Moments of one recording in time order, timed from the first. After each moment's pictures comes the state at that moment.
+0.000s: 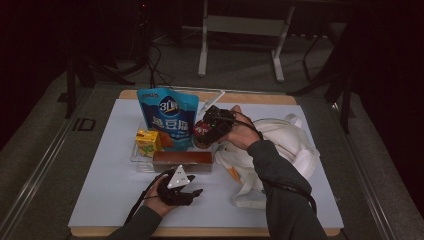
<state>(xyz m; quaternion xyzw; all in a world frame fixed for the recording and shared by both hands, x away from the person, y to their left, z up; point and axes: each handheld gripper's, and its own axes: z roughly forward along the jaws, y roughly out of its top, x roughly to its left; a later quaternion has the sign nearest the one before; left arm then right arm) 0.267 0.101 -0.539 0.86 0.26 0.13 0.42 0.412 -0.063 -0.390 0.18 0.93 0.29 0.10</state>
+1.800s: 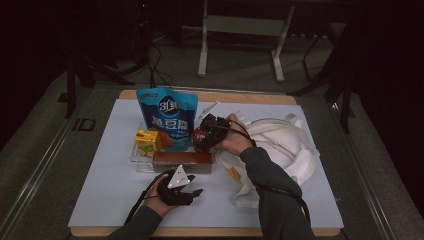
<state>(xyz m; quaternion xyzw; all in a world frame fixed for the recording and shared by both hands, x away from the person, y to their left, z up) 0.267 0.101 -0.539 0.86 0.26 0.13 0.42 0.419 -0.056 -0.433 0.20 0.93 0.28 0.10</state>
